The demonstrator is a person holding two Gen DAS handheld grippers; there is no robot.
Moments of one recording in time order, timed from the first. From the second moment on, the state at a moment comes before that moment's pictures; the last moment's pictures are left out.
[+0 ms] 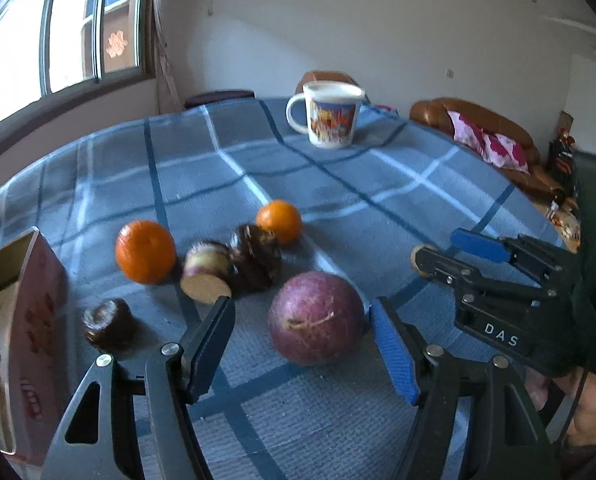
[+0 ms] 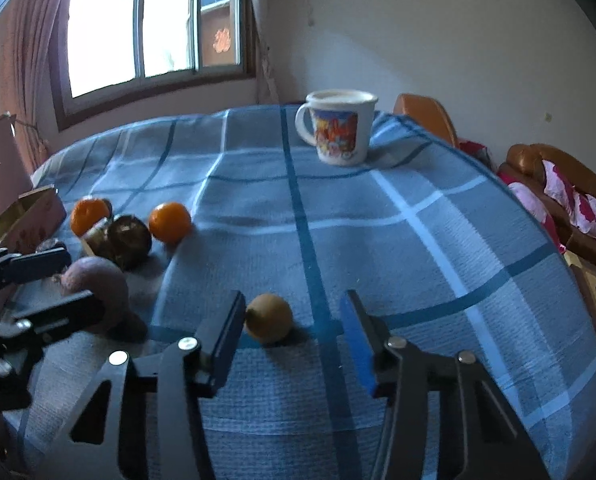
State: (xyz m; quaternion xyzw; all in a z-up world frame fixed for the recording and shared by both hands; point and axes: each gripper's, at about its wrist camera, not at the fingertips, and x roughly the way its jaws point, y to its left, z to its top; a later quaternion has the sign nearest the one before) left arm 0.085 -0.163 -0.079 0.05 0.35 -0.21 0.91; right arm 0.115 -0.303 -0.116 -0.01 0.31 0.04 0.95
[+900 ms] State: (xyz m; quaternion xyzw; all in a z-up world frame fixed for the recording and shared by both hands) left arm 0.079 -0.155 -0.075 0.02 0.33 -0.23 0.91; right arm 0.104 -0.295 -0.113 -0.03 0.28 0.10 0.96
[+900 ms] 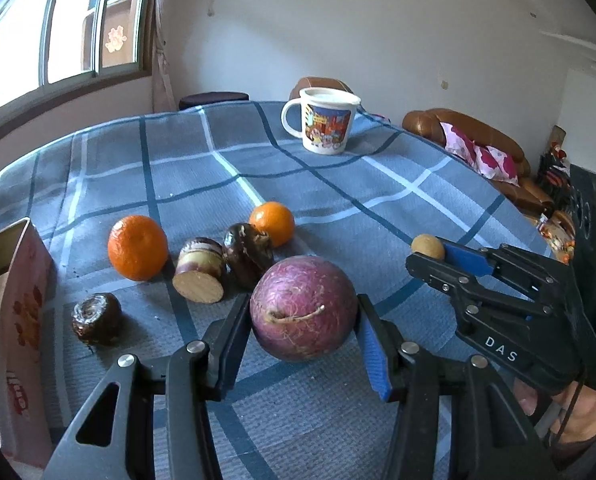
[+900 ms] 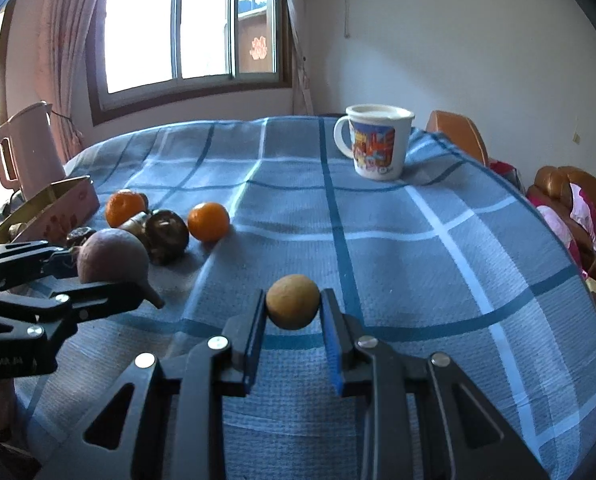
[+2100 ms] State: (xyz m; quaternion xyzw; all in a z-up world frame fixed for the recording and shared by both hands) left arm 0.055 -0.145 -0.062 0.02 0.26 -0.20 0.94; right arm 0.082 -0.295 -0.107 -0.03 0.19 0.09 0.98
